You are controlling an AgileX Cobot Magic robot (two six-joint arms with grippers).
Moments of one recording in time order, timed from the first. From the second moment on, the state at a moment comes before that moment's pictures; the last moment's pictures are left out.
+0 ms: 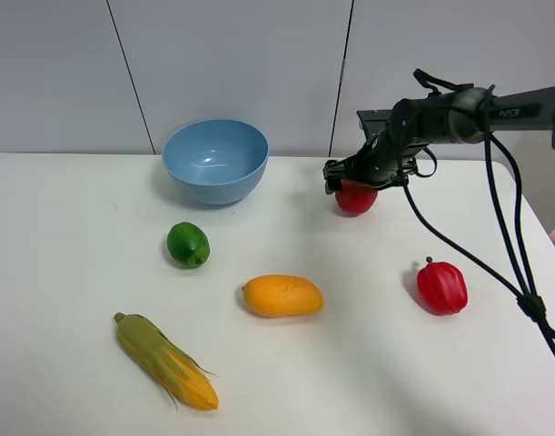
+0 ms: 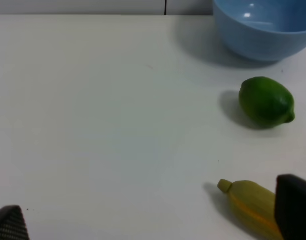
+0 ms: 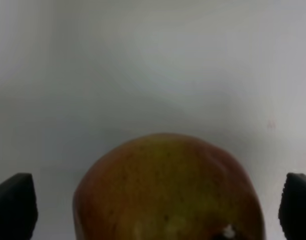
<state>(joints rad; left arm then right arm) 0.01 -0.01 -0.51 0.01 1.05 -0.06 0.27 2.18 -1.47 0.11 0.43 0.00</state>
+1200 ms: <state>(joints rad) 0.01 -0.01 -0.51 0.01 1.05 -0.06 0.53 2.21 -1.88 0.29 0.34 -0.15</state>
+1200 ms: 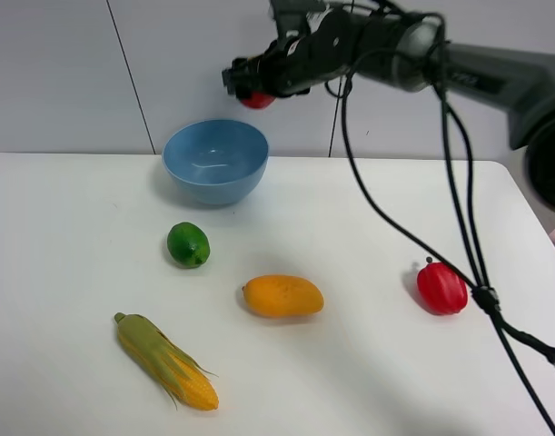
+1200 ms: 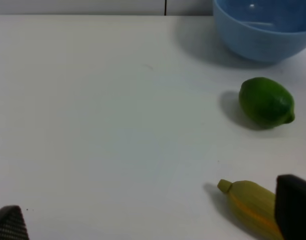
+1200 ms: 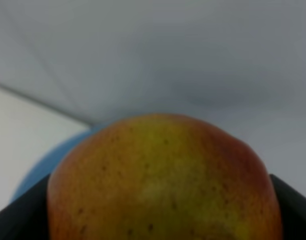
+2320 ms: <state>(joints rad) 0.01 -0.01 -0.51 0.01 1.05 -0.06 0.59 2.20 -1.88 0.40 0.48 -0.19</state>
